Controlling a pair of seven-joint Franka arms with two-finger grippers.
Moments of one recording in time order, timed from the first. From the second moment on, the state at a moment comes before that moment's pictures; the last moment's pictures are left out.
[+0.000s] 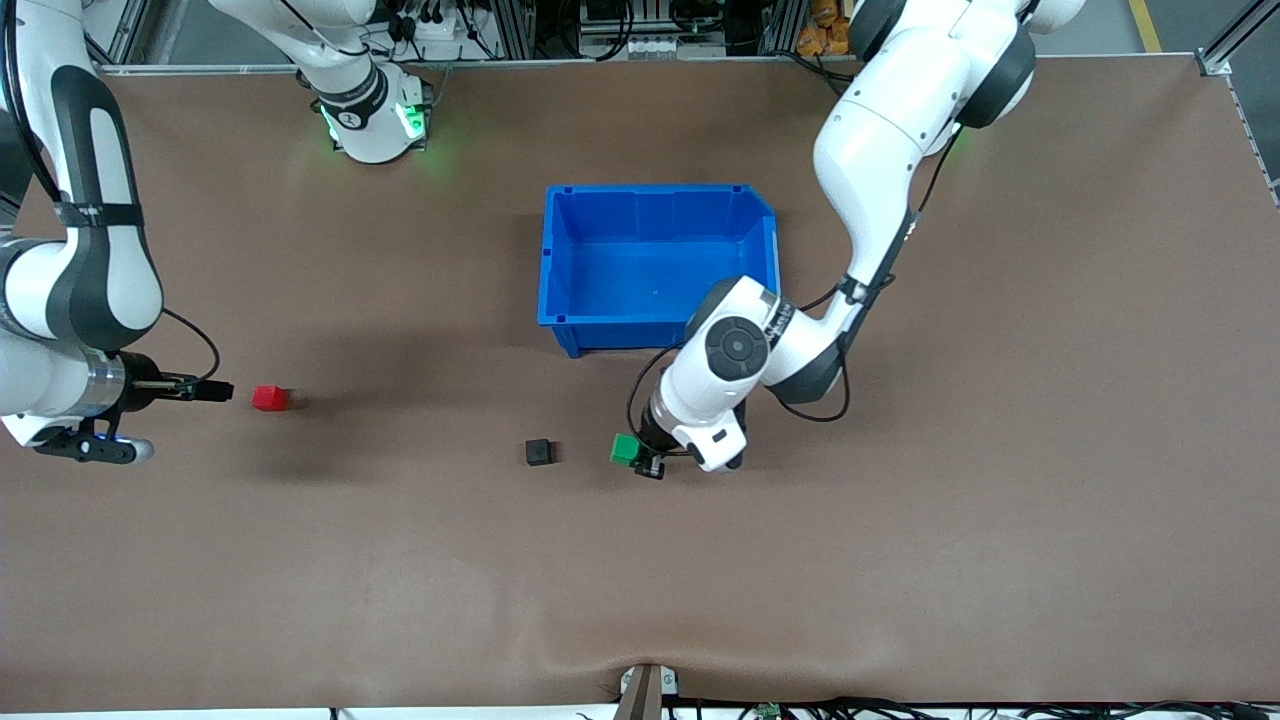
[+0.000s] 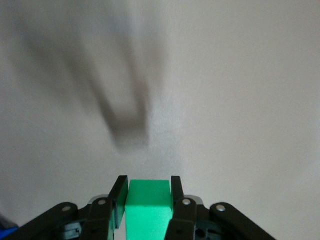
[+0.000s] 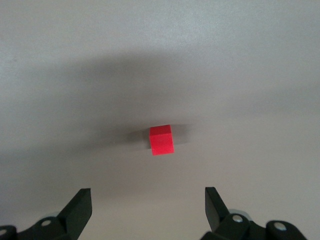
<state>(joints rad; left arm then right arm) -0.59 0.99 -0.12 -1.10 -0.10 2.36 -2.01 -0.13 0.41 -0.04 -1.69 -0.01 1.86 -0.03</state>
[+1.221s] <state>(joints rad) -0.70 1.14 -0.07 -1.01 -0.11 2.59 -2.22 -0.13 0.47 -0.04 -1.71 -0.01 1.98 -0.03</state>
